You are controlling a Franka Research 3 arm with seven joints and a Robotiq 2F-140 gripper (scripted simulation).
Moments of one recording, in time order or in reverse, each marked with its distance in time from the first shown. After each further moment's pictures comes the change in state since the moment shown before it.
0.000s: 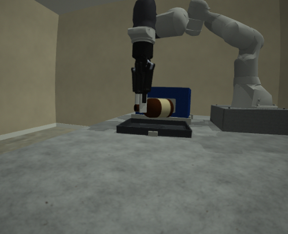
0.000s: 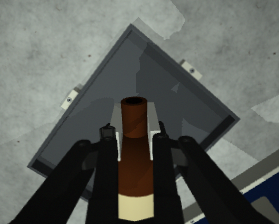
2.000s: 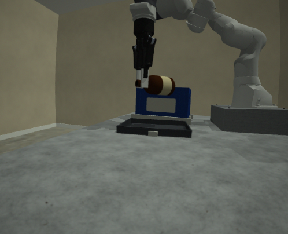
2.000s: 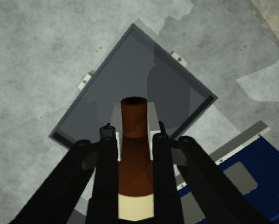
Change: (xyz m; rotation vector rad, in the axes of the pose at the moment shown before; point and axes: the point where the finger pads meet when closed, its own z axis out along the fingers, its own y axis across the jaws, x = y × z) arm -0.001 -0.002 -0.088 -0.001 -0.004 -0.005
